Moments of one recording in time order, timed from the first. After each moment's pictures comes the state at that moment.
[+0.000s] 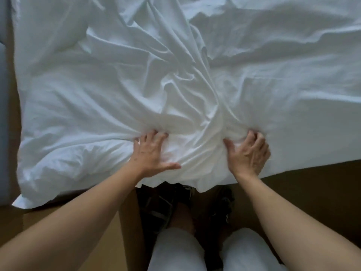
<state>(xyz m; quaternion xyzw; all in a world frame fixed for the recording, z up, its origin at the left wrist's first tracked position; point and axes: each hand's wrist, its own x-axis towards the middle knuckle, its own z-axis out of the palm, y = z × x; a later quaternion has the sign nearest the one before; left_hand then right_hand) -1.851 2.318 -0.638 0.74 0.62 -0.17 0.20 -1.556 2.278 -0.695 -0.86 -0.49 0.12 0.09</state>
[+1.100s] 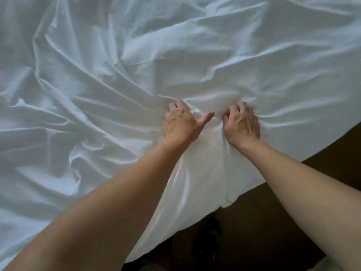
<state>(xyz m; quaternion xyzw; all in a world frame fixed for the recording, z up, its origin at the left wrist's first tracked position) -1.485 2.496 -0.635 0.73 0.64 0.00 0.26 -1.329 2.426 -0.675 -0.85 -0.51 0.12 0.09</state>
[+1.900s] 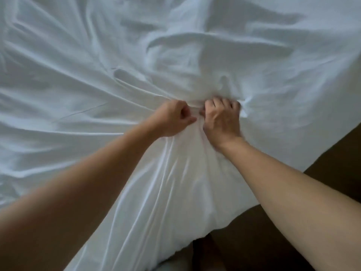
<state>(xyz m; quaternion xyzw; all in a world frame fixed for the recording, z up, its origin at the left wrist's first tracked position) -1.286 2.614 -0.625 0.85 0.41 -0.10 0.33 -1.162 2.508 -0.680 -0.83 -0.54 0.04 0.13</state>
